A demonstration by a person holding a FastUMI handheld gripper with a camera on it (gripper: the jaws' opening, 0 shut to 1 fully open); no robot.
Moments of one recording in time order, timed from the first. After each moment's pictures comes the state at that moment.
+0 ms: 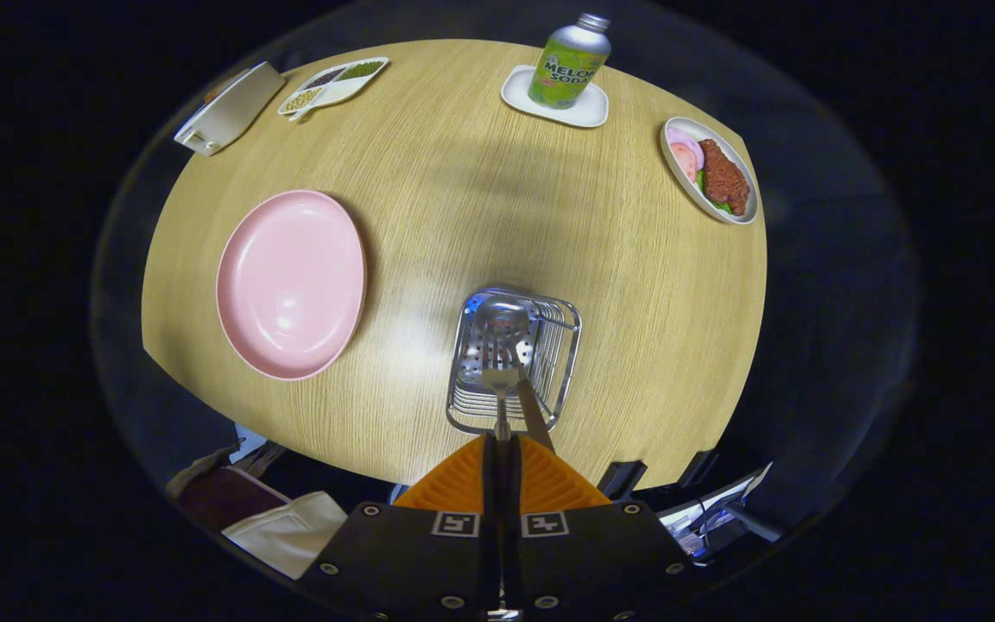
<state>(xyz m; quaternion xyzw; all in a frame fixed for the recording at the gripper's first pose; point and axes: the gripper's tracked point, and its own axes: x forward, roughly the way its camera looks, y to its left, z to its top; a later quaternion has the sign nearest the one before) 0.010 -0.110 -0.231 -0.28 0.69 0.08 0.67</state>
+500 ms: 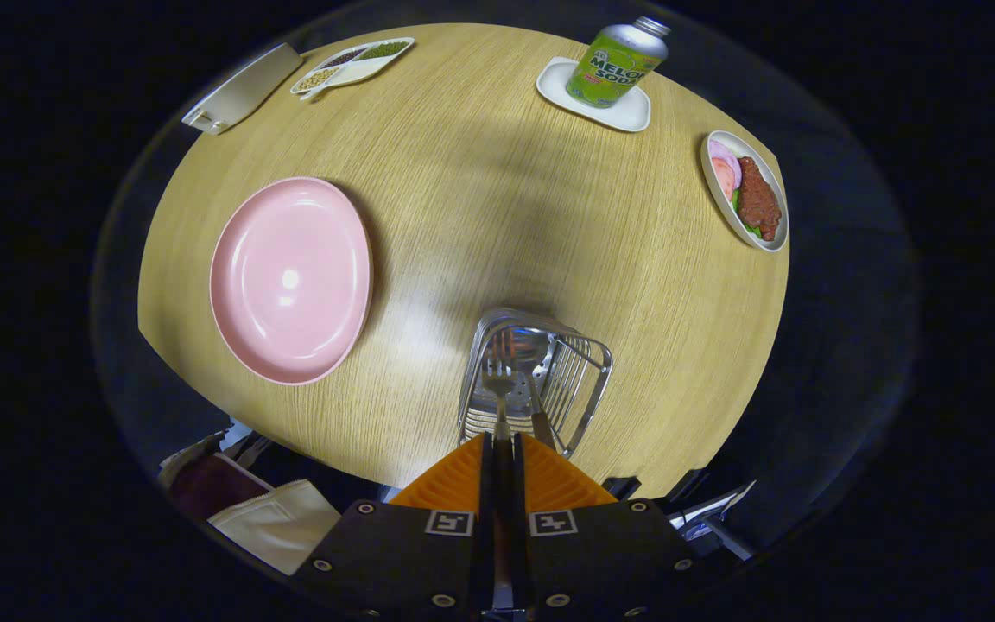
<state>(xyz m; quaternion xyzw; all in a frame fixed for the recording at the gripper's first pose) 0.027 -0.093 -0.244 -0.31 0.69 0.10 0.65</state>
